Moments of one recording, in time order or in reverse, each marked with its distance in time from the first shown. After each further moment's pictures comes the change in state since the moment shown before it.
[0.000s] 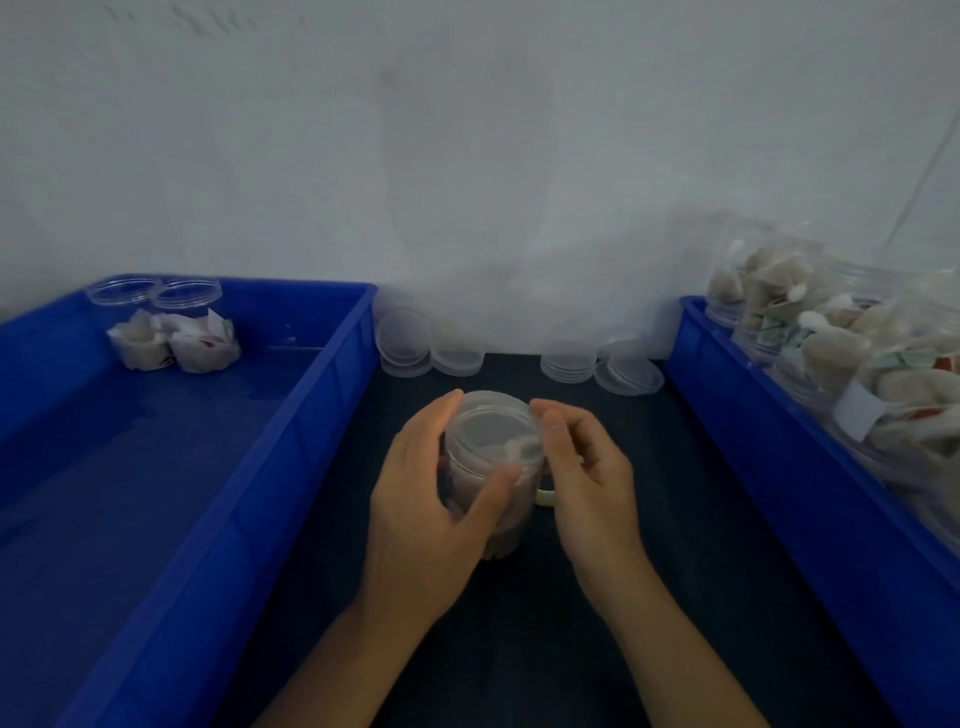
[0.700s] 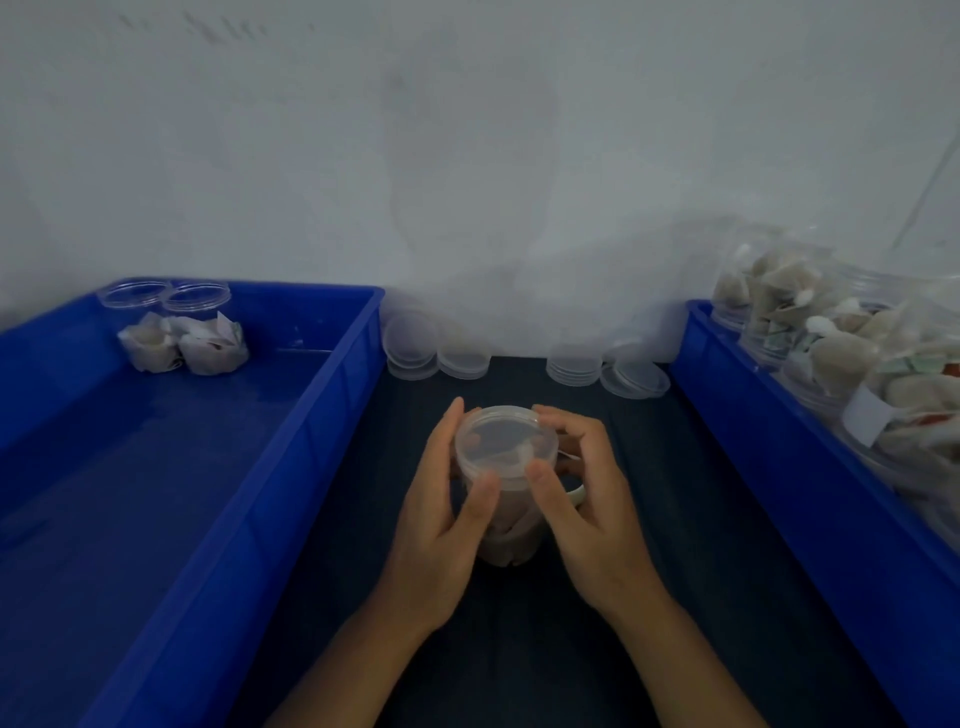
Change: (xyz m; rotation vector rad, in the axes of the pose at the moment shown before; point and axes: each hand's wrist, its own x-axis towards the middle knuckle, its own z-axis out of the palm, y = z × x) left_hand -0.007 -0.017 0.002 -0.366 -0.227 -0.249; right_hand -0.010 0.008 -0.013 -0.195 -0.234 -0.241
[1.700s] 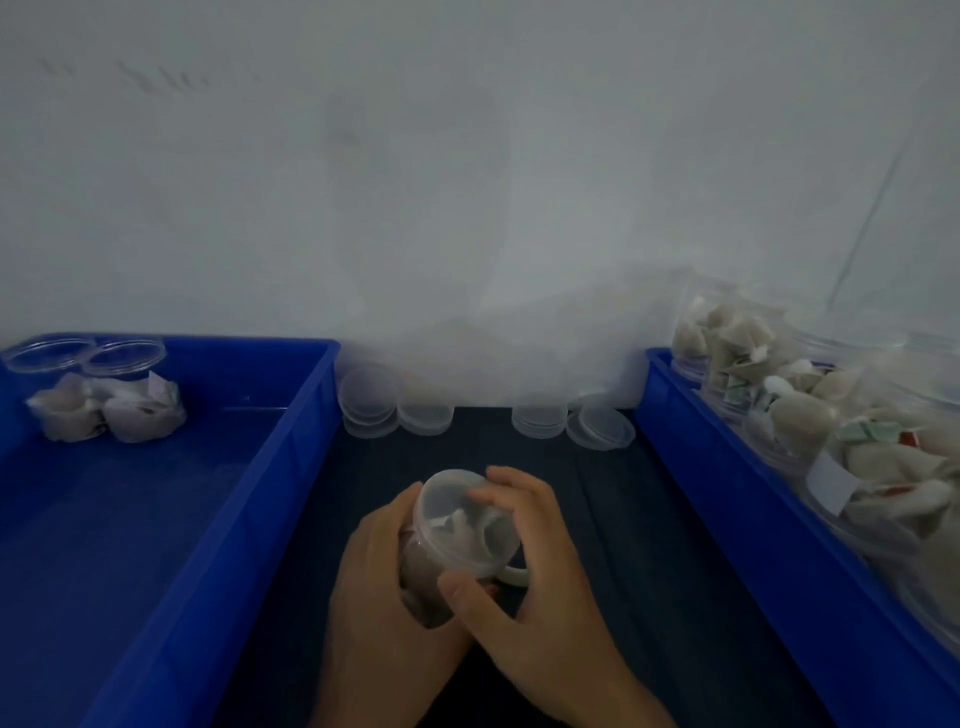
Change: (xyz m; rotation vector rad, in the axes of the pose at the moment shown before) left_hand 0.033 0.023 -0.007 0.568 -0.137 -0.384; right_hand 0.010 -0.011 0.006 -0.226 -0.101 -0.037
